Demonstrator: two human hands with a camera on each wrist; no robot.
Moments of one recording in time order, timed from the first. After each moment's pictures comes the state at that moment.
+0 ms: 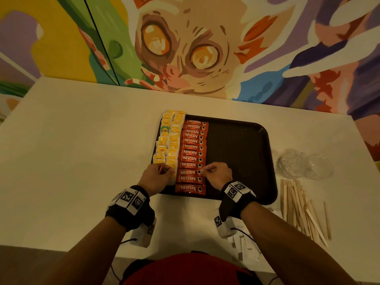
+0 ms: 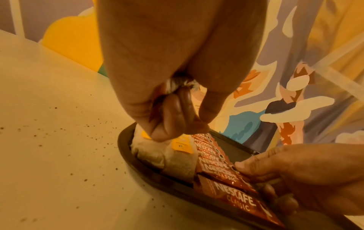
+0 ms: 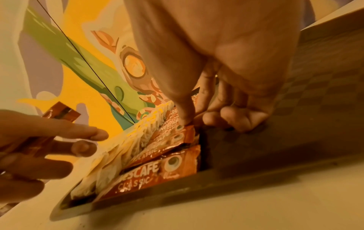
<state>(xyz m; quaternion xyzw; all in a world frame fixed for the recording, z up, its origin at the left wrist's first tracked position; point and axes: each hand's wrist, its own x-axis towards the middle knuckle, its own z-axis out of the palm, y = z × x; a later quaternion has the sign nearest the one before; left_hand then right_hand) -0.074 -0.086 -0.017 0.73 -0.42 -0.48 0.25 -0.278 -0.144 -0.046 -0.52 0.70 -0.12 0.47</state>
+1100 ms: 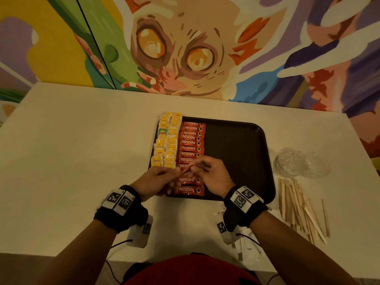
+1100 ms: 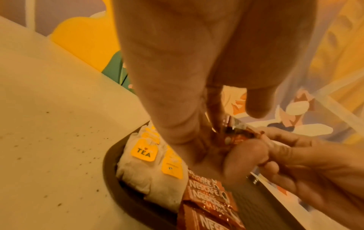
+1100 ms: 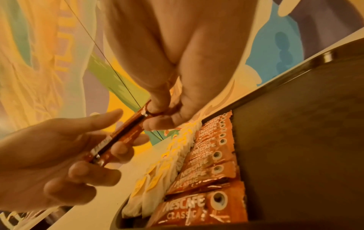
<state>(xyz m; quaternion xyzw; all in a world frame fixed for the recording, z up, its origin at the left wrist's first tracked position) -0.075 -0.079 0.019 0.59 -0.38 -0.67 0.25 -0.271 -0.123 -0.007 -0.59 0.47 -0.30 0.58</state>
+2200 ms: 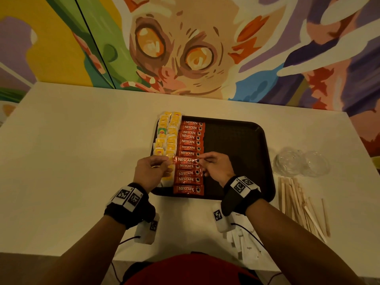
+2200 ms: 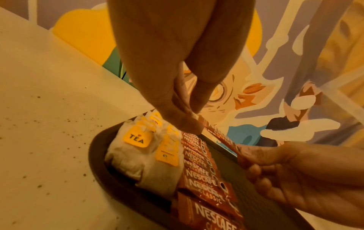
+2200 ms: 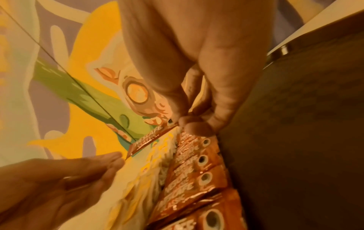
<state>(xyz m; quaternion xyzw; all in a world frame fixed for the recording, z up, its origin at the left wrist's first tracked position) -0.077 -0.093 -0.006 0.69 -0.31 -0.49 0.44 -0.278 -0.152 -0.022 -0.48 0.62 -0.26 0.56</state>
